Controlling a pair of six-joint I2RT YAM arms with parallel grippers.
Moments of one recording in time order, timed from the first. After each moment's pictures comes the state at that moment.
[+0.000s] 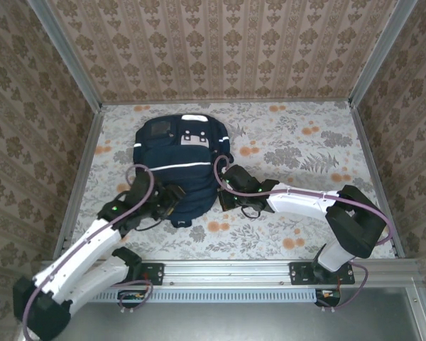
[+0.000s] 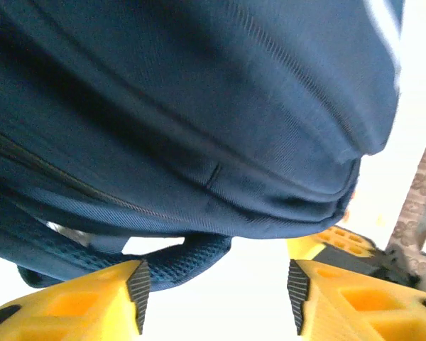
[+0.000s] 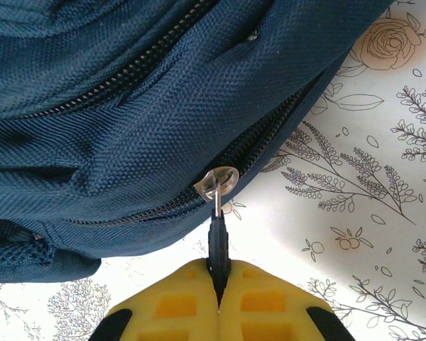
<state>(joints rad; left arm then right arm) -0.66 0.85 0.61 -0.59 0.11 -1.30 0.83 1.57 0.89 -0.22 -0.04 0.52</state>
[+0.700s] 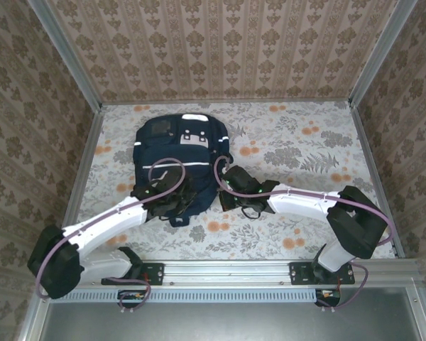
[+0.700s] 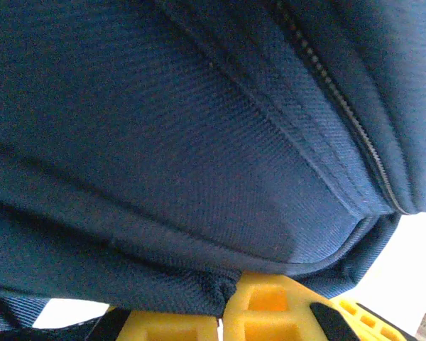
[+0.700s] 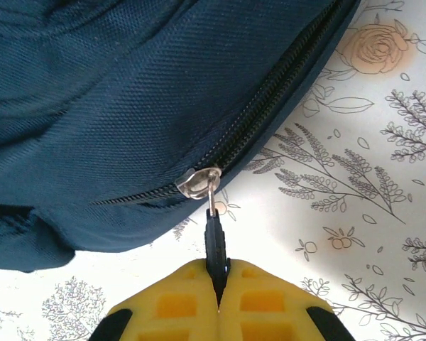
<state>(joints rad) -0.79 1.13 0.71 -0.50 -0.10 -1.45 0.83 1.56 0.88 -0.21 -0.01 0.52</state>
